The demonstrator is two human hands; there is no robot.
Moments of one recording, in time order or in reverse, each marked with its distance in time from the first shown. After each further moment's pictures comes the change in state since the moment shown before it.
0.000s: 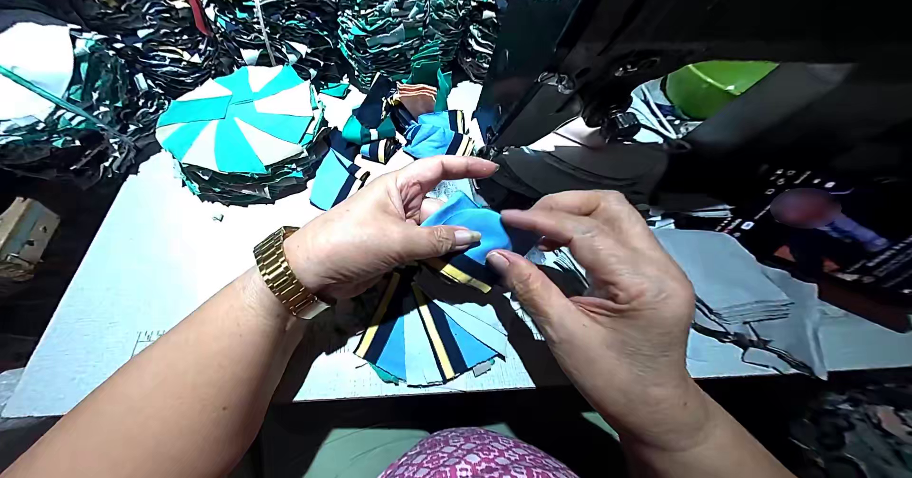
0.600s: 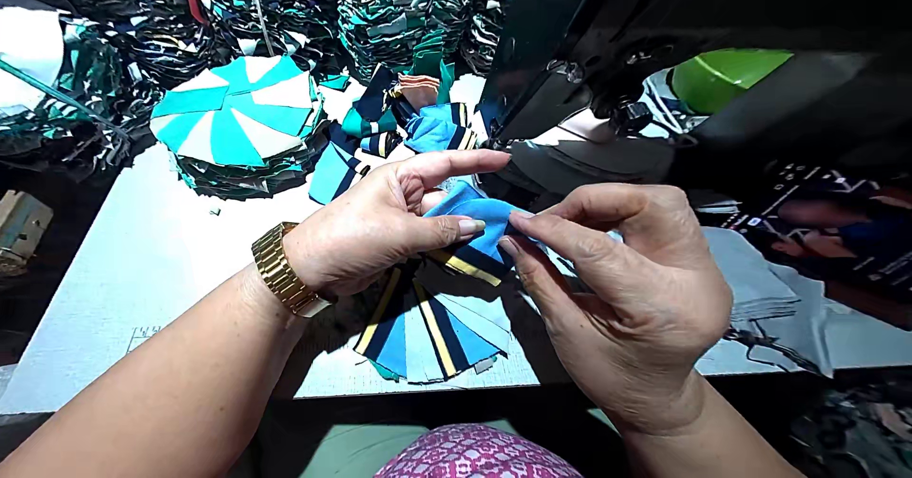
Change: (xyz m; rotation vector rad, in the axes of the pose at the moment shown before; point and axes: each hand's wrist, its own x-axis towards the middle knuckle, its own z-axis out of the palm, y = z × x) left_hand 0.001 -0.002 0.001 0.001 0.007 0.055; right_hand 0.003 0.003 -0.002 -0.142 0.078 -0.226
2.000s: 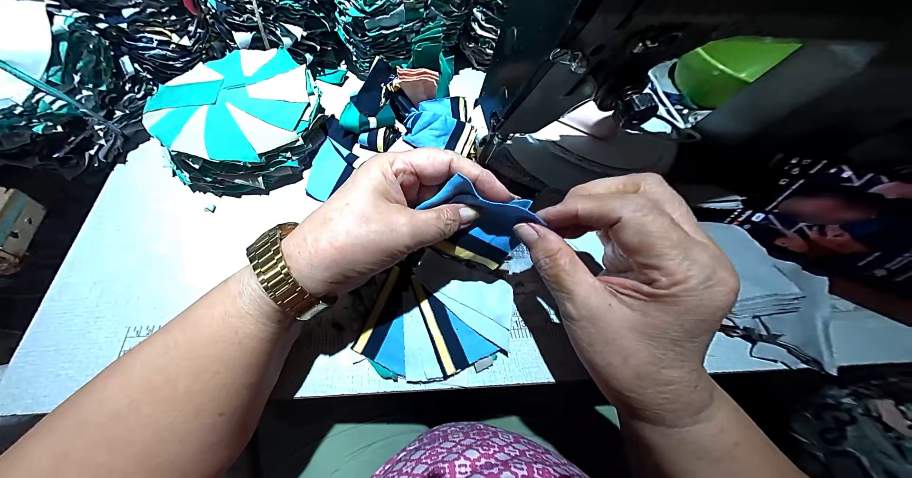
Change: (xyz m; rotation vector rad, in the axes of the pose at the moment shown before) left_hand 0.001 -0.009 -0.001 0.140 0.067 0.196; right_hand -0.002 0.006 0.001 0.158 0.017 0.192
